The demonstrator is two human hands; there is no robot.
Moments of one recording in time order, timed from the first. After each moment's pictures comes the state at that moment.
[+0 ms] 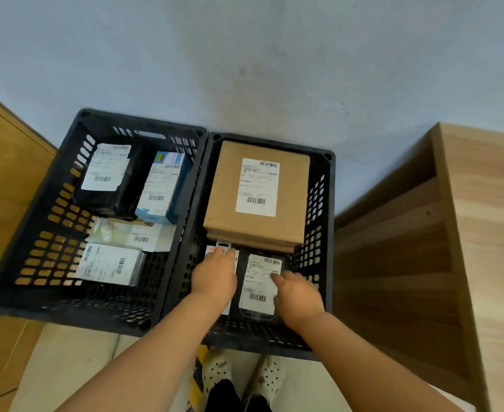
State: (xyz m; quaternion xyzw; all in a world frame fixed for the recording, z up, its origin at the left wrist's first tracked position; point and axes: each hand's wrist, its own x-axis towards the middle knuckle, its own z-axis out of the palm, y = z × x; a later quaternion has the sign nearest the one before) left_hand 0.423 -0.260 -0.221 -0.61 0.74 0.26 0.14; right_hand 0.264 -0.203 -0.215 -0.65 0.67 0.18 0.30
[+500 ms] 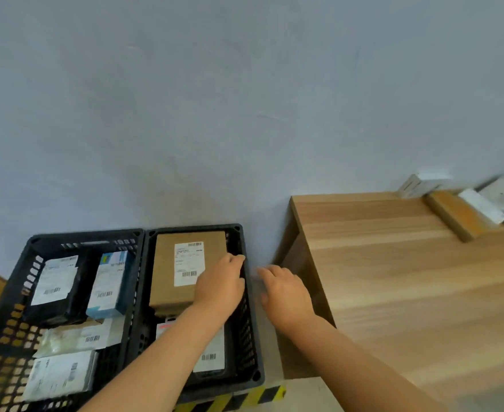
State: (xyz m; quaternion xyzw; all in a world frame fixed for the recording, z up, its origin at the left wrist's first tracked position) left_hand 0.310 -0.243 0.015 -0.47 0.85 0.23 -0.06; right_hand 0.186 -0.165 0.016 -0.64 0.76 -0.04 0.11
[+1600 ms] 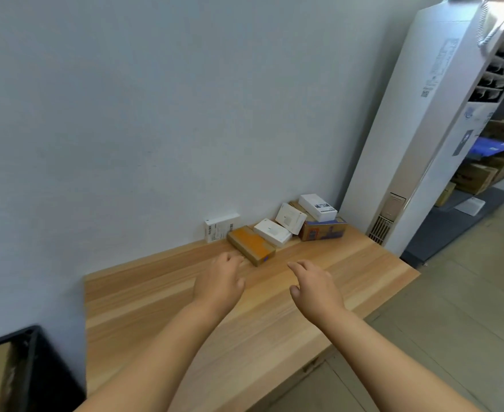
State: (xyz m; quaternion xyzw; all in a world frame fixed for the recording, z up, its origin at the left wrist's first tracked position) left_hand -0.167 0.047 0.171 -0.28 0.93 0.18 -0.15; right_hand -0.291 0.202 0.179 -0.42 0.91 -0.08 -0.01
